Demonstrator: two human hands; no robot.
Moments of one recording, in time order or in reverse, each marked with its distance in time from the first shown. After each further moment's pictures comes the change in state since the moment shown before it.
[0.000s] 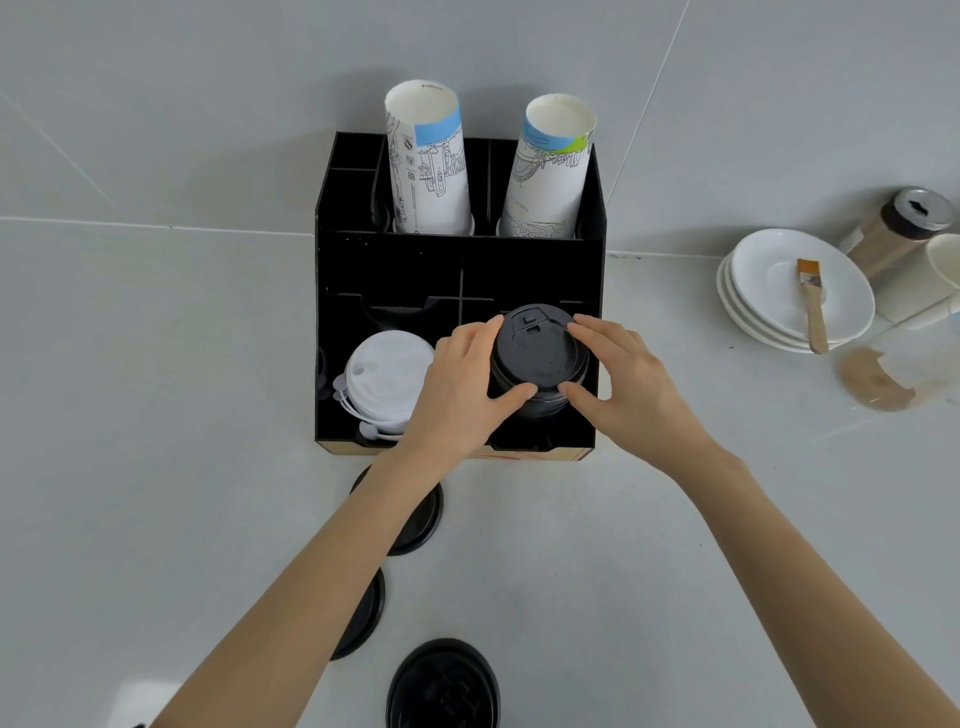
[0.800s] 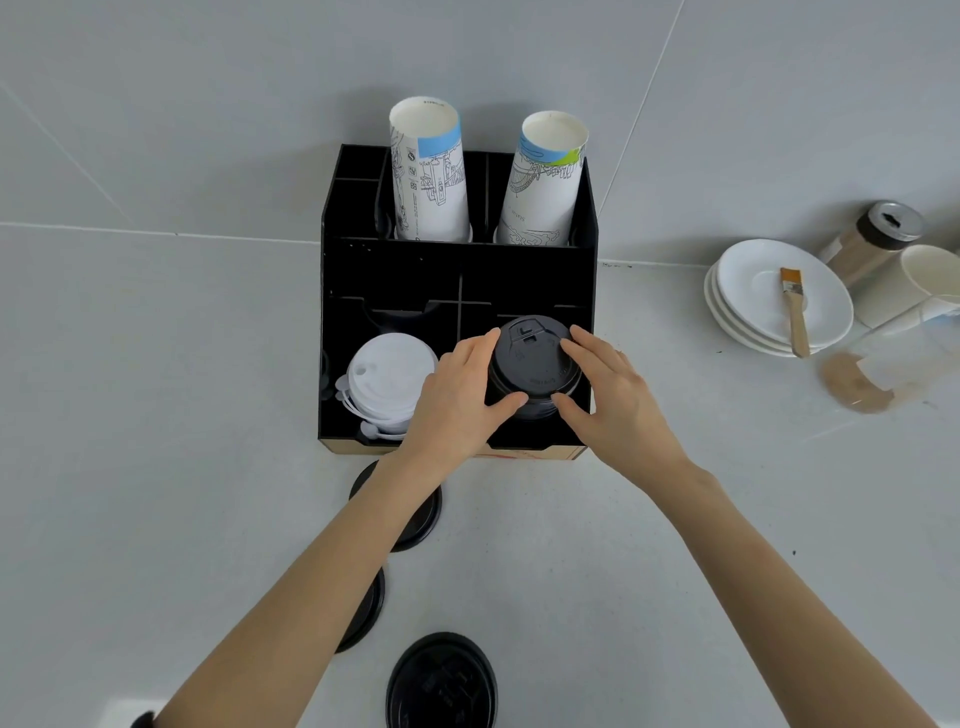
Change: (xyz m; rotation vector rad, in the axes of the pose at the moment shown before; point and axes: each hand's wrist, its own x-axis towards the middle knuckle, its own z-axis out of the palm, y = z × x) left_hand -0.008 -0.002 0.002 0.037 -0.021 -0.004; right_hand -0.013 -0.007 0.012 0.007 0.045 0.034
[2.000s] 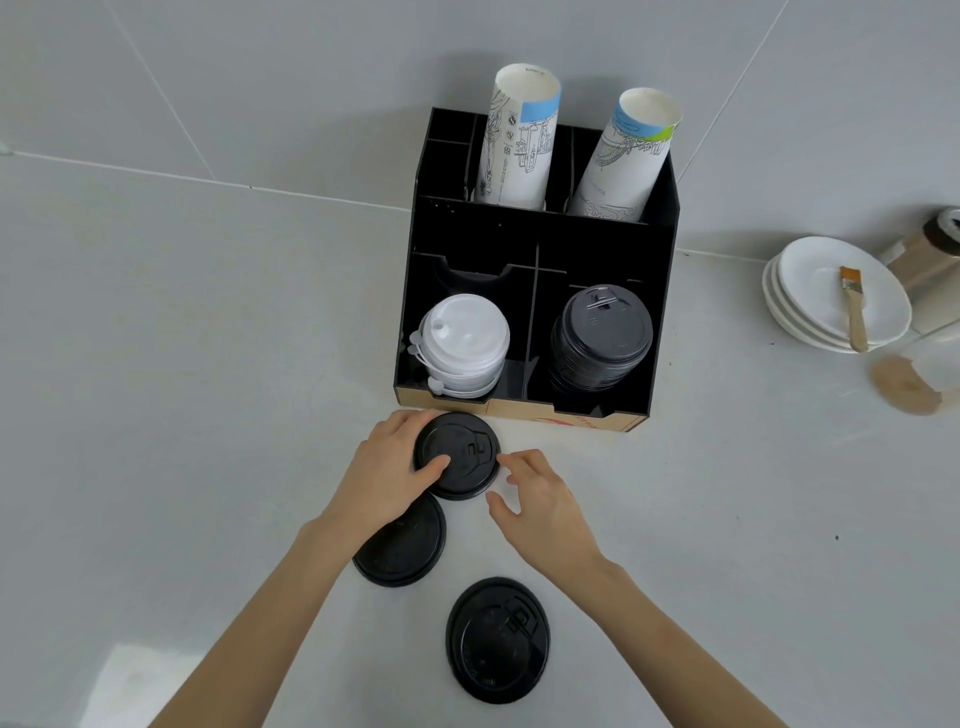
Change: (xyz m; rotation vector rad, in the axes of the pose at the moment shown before) left_hand -0.105 -0.108 -0.019 -0.009 -0.077 -0.212; right_hand -0.079 -0.064 0.115 0.122 -0.293 0.139
